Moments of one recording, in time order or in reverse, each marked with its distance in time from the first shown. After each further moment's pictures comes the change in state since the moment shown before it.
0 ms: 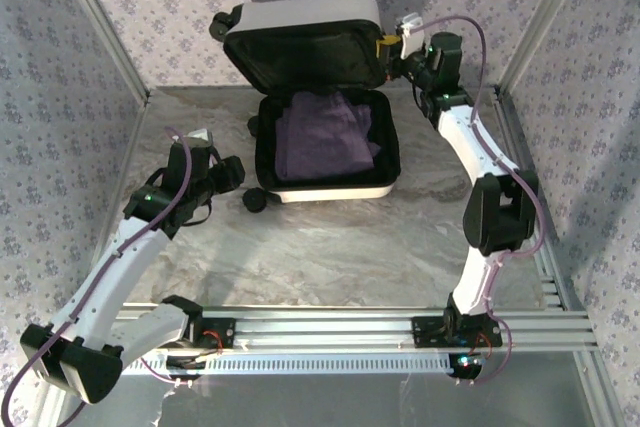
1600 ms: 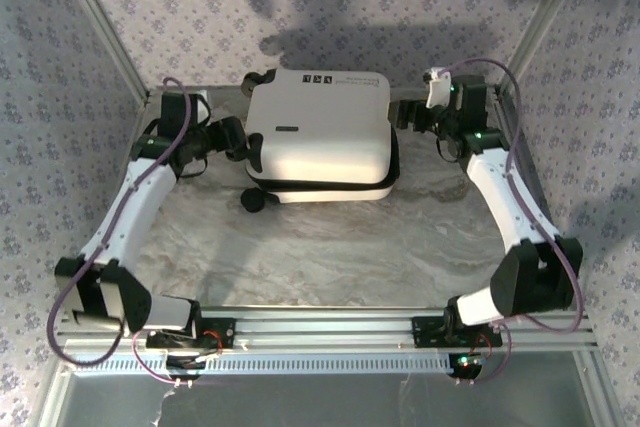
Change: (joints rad) left arm 0.240 0.386 0.283 0.070 0.332 0.135; right arm -0.051 -0.377 -0.346 -0.500 0.067 0.204
